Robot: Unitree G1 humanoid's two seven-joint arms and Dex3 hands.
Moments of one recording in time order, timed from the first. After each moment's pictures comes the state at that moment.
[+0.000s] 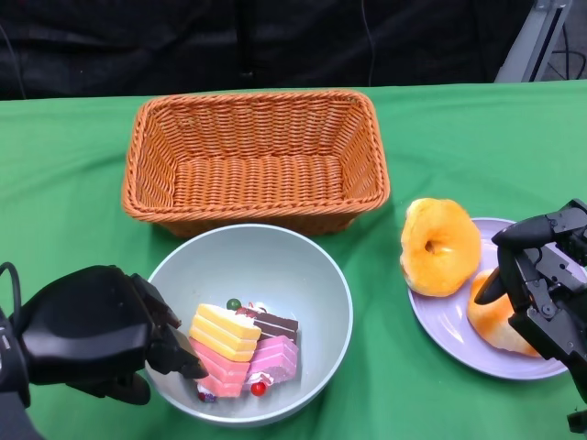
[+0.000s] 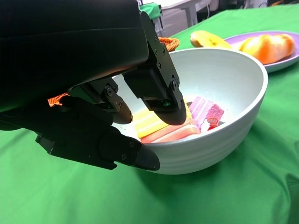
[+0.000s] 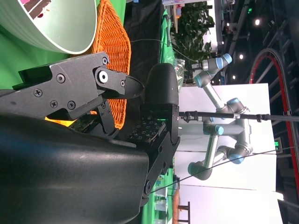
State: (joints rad) left arm -0.24 0.72 -0.23 0.21 0.82 -0.96 -0.07; right arm 0.20 0.05 -0.04 -0.37 0.25 -0.12 0.08
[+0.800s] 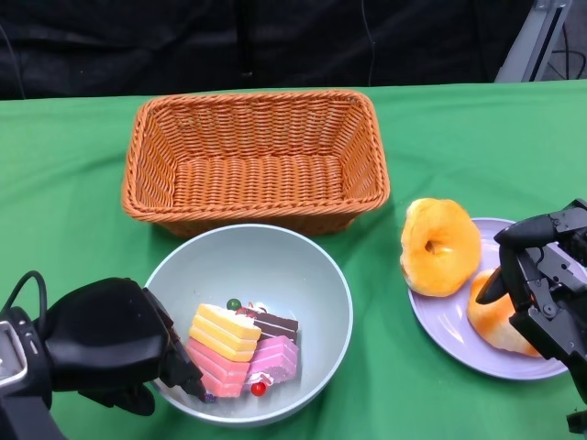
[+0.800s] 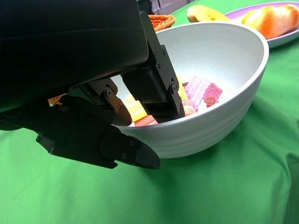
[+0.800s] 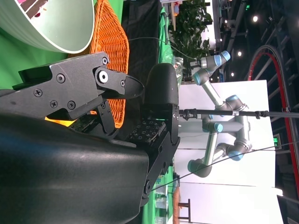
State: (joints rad) left arm -0.26 0.73 -0.31 0.21 0.85 -0.88 -0.09; right arm 0.20 0.06 -0.04 -0.38 0.26 -0.12 0.07
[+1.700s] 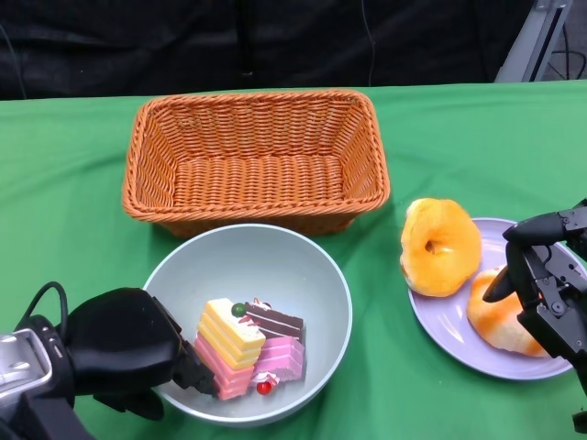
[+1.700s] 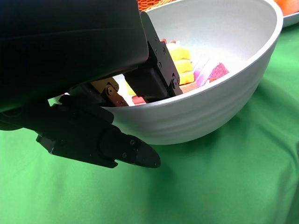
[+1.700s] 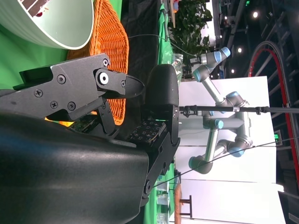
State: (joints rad) left arm -0.30 0.68 -0.41 0.30 0.89 -0.80 -0.05; right arm 0.20 0.06 -0.06 -0.38 0.27 -0.11 0.07
